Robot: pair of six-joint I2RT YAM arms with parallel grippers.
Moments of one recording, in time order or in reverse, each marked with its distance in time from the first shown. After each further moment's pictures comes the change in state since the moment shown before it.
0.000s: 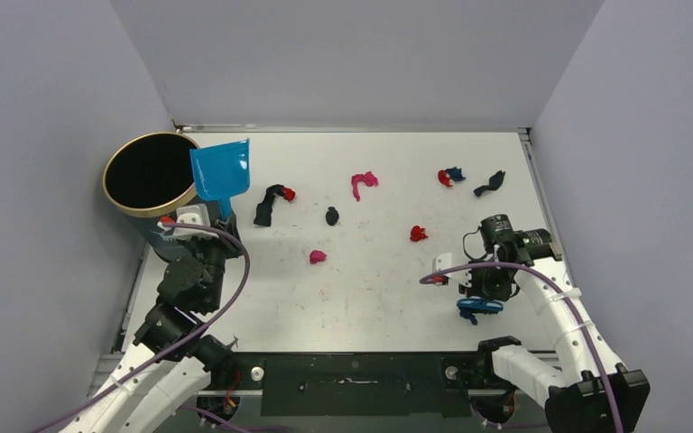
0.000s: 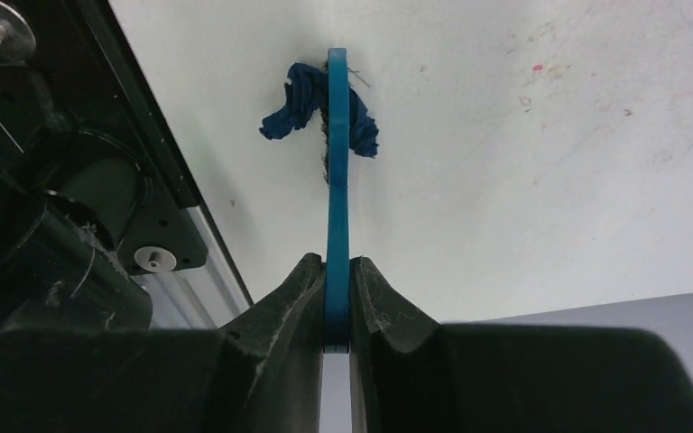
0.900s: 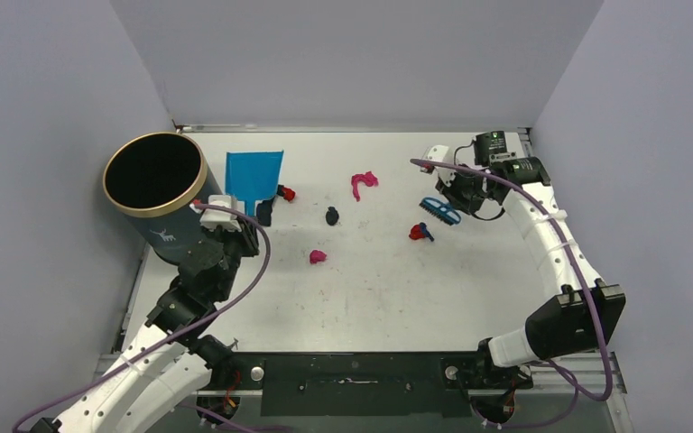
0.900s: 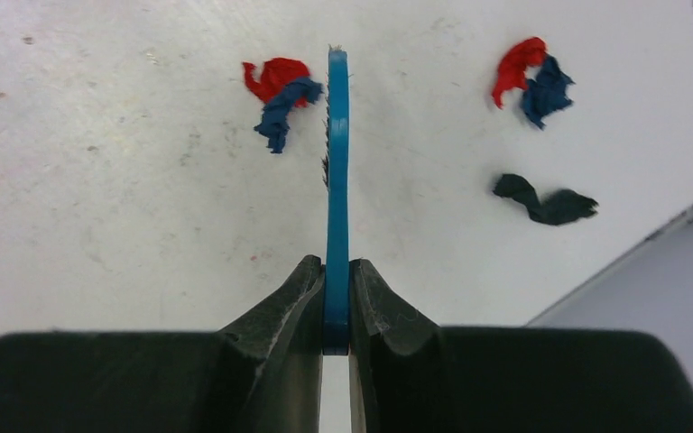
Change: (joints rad) left arm -0.001 0.141 0.021 -0.040 0.133 0.000; right arm -0.011 0.467 0.533 0.351 -0.188 0.409
